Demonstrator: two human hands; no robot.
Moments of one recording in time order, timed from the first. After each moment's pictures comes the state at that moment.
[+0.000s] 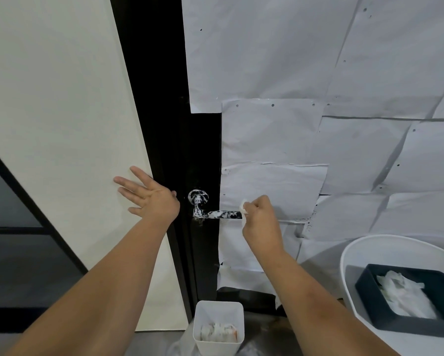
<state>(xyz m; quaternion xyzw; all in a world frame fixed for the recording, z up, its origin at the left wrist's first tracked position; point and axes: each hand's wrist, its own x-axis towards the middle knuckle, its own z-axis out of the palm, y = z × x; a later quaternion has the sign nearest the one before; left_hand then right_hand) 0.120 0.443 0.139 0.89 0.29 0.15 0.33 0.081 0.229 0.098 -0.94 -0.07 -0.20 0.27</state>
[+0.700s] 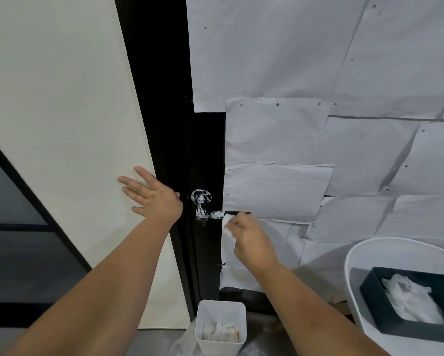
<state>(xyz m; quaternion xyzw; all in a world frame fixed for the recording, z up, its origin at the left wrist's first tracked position) 0.120 0.441 0.137 0.89 0.29 0.16 0.32 0.072 0.241 0.066 -0.93 -0.24 -0.21 0.17</state>
